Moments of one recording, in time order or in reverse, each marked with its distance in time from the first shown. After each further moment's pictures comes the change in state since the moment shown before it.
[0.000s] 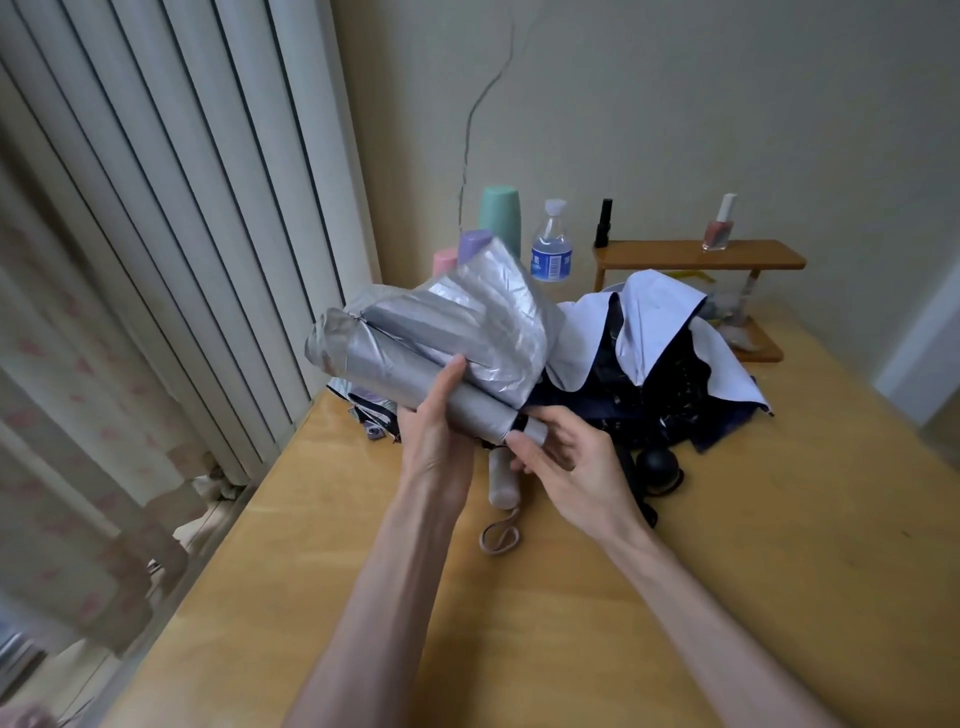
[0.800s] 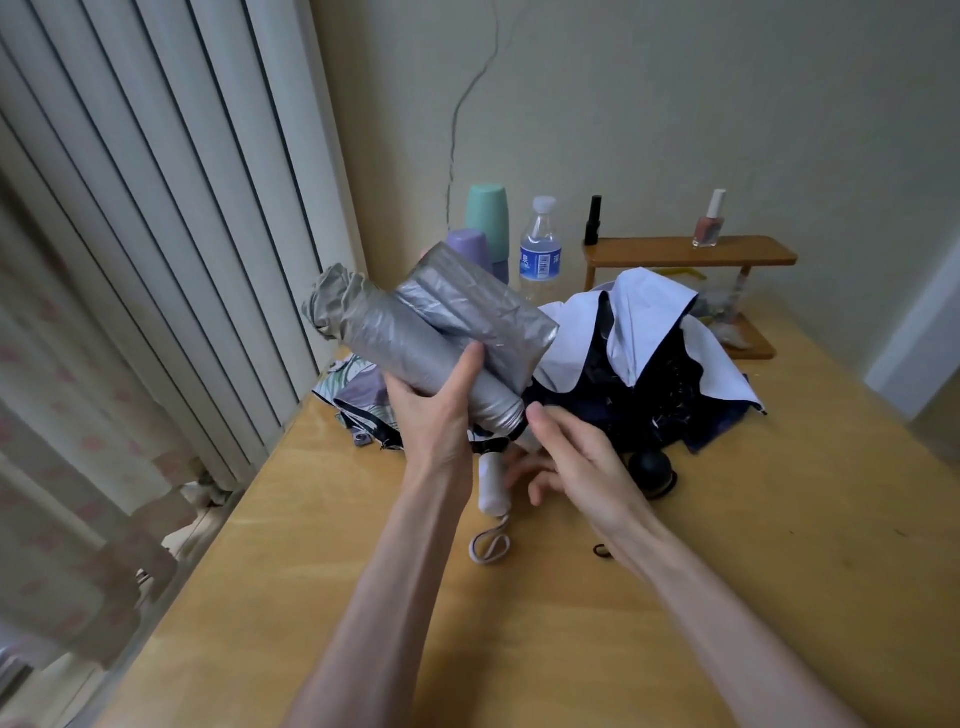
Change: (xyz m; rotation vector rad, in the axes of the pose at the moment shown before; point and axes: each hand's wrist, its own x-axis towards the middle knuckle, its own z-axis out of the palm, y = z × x) left_hand 0.013 -0.008 0.016 0.214 0.055 0.208; right_hand 0.003 -0.013 -0.012 0.175 -0.105 0.198
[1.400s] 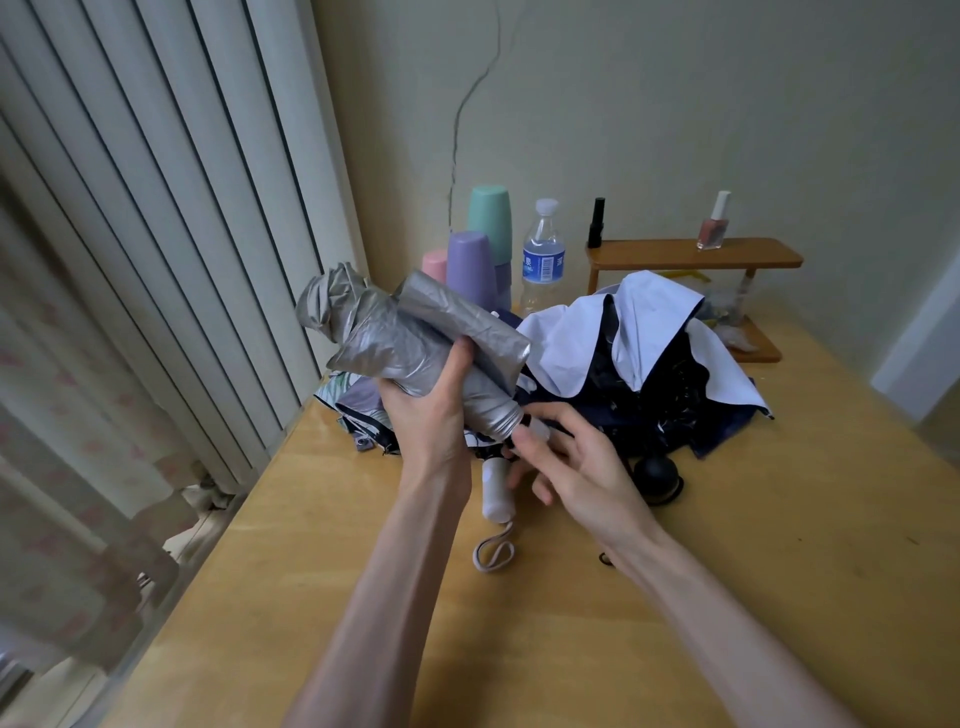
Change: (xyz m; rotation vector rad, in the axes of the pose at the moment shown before) left_hand 0.000 0.009 0.004 -0.049 0.075 0.005; right_hand 0.002 0.001 0.003 0.048 0.022 0.003
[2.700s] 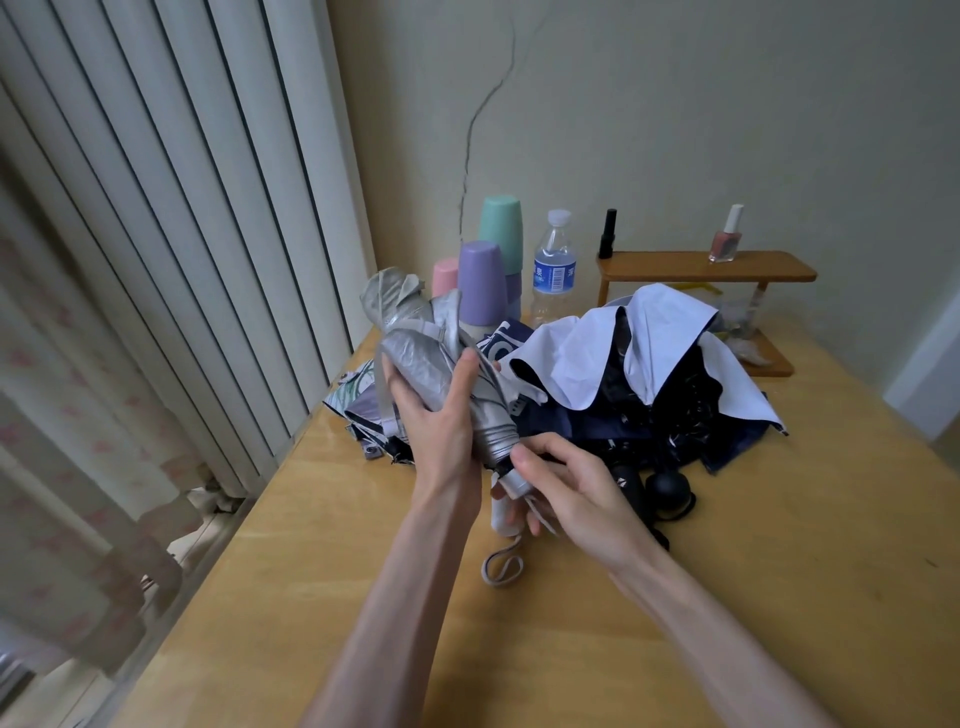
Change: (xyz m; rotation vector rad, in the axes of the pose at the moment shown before) left_hand 0.005 -0.008 -0.005 0.001 -0.043 -0.085; right_hand -0.007 -0.005 0.011 -0.105 -0.117 0.036
